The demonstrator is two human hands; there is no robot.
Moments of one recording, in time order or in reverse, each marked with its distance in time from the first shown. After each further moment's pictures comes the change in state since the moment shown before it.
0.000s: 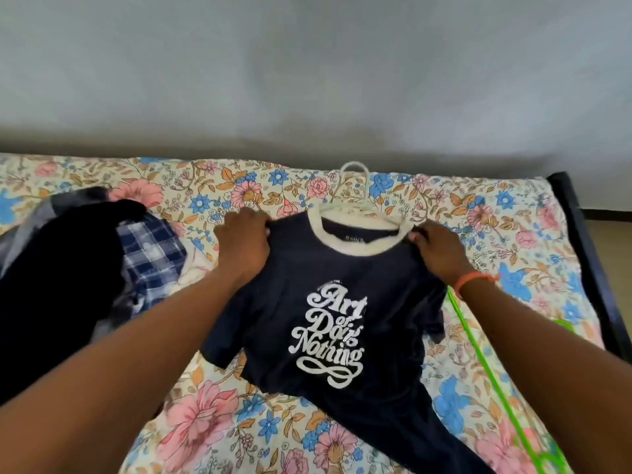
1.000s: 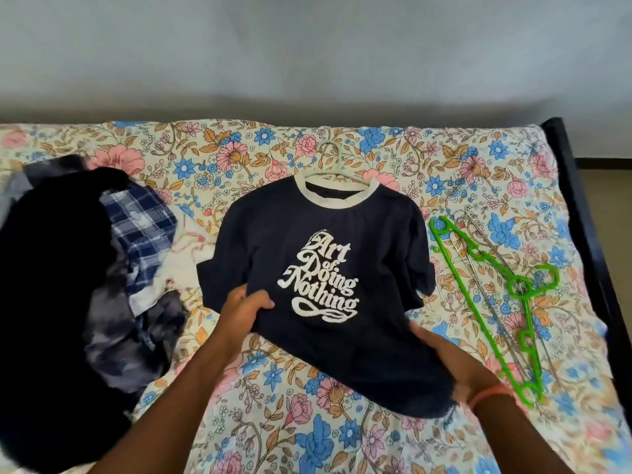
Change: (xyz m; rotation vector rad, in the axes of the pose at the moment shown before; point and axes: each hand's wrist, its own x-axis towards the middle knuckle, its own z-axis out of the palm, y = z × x) left_hand -0.160 -0.019 0.041 -1.269 -0.424 -0.584; right_hand -0.228 0.049 0.051 1.328 -0.610 0.805
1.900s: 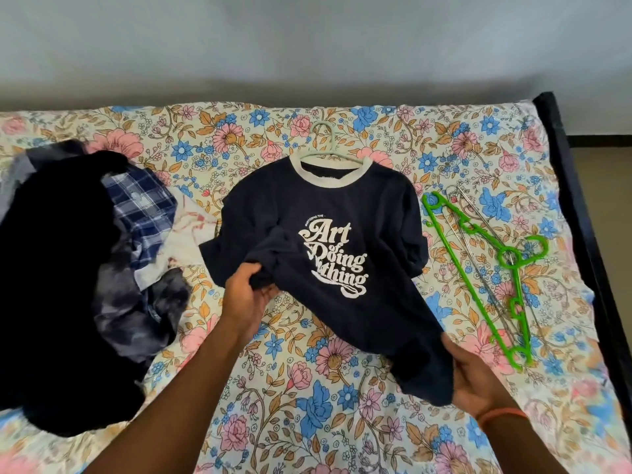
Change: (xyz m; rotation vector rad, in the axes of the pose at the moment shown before) left_hand -0.025 -0.007 0.018 -0.358 0.045 0.029; right_hand -0.025 0.070 -0.054 0.361 -0.049 -0.038
